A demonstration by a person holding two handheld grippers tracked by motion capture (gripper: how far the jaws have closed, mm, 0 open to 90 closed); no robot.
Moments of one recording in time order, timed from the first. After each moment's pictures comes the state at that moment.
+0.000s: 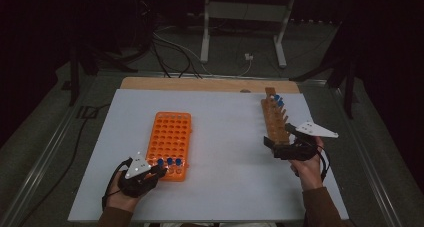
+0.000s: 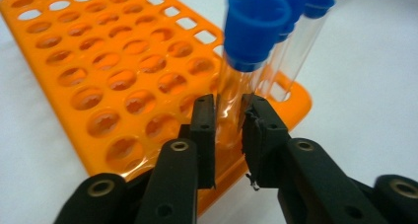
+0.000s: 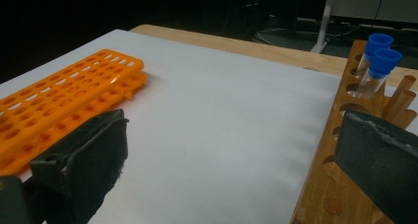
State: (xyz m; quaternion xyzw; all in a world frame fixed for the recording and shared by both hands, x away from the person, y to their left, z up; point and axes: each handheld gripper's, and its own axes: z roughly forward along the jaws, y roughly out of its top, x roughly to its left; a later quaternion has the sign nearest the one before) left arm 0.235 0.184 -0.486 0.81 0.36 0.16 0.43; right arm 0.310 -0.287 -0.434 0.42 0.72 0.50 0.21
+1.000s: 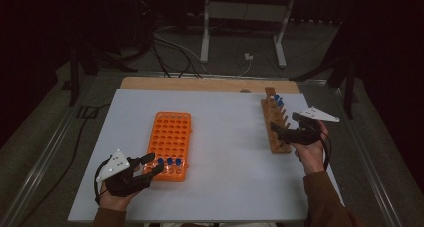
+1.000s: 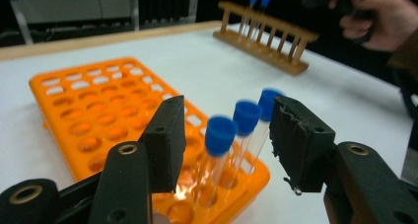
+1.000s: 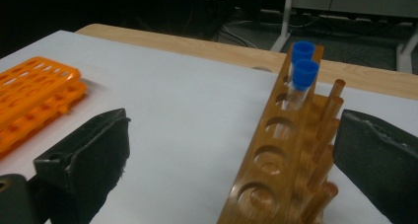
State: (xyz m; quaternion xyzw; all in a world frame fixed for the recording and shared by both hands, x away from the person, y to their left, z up) left arm 0.227 0.209 -0.458 0.73 0.35 0.17 0.57; right arm 0.358 -0.306 -0.433 0.47 0.71 0.47 0.24
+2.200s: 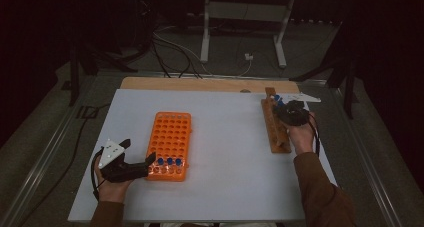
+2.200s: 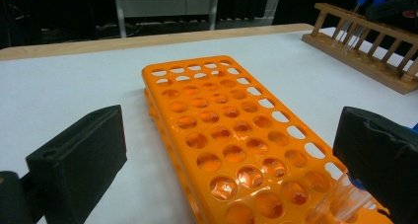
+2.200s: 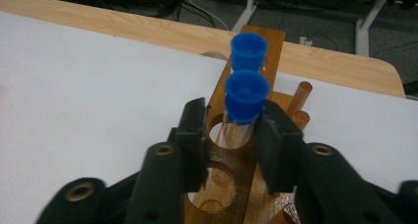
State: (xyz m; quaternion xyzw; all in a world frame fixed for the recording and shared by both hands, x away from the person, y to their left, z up) left arm 0.255 0.221 -0.468 0.69 0.45 0.25 0.50; right arm 0.431 -0.303 -0.458 0.51 0.72 0.39 0.27
